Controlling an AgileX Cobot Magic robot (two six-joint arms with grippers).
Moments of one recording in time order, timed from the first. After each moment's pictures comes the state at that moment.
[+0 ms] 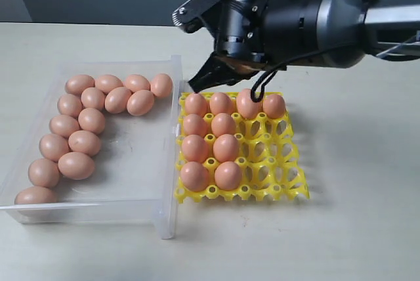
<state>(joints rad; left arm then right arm) -0.16 0.00 0.00 0.00 0.32 0.05 0.79 1.87 -1.31 -0.90 0.75 0.79</state>
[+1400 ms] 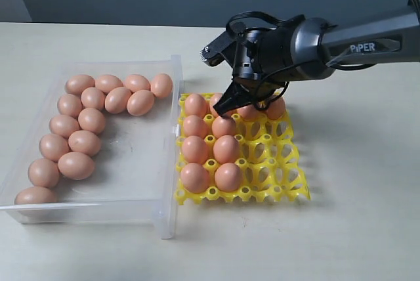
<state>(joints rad) -0.16 0.00 0.00 0.00 0.32 0.05 0.66 2.07 -1.31 -0.91 0.64 0.74</state>
